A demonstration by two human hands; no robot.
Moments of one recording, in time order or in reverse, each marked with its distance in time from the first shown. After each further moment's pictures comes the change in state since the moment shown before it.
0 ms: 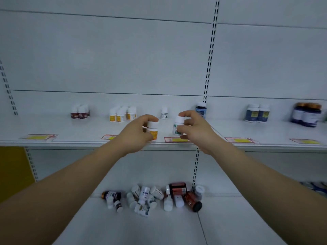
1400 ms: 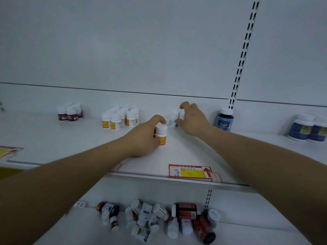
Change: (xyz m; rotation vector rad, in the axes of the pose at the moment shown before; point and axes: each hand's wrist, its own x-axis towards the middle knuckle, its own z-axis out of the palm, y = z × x) left_hand 0.132 -0.049 0.013 0.499 -0.078 0.027; right_hand 0.217 0.064 0.009 -0.881 -0.047 -0.169
